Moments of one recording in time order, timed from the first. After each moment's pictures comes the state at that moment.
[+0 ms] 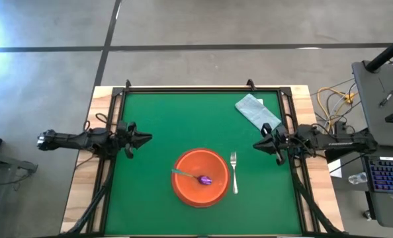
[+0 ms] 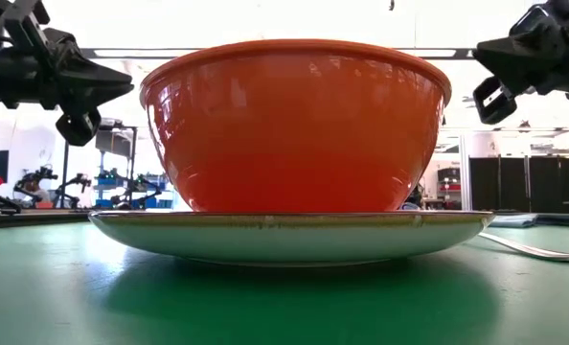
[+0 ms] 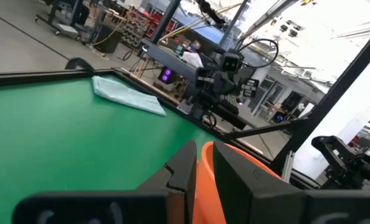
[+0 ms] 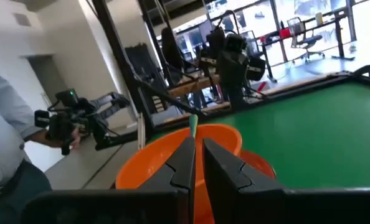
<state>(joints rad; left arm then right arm) -0.10 0.04 0.02 0.02 -0.28 -0.52 -0.01 0.16 0.01 0.26 -0.19 0.34</state>
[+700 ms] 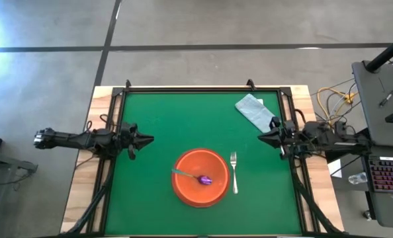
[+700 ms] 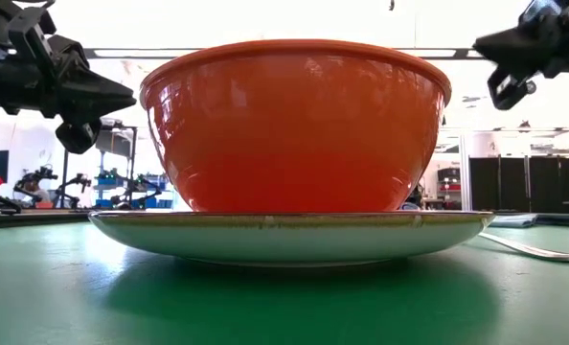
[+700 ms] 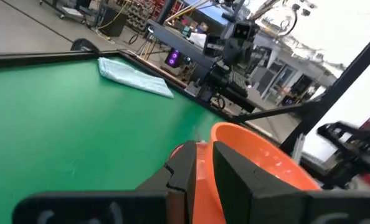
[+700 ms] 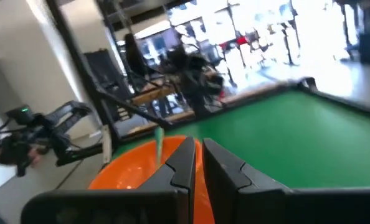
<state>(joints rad) -0.10 0.12 0.02 0.02 -0.27 -0.52 -0.01 0.00 0.16 -0.09 -0.04 0.31</state>
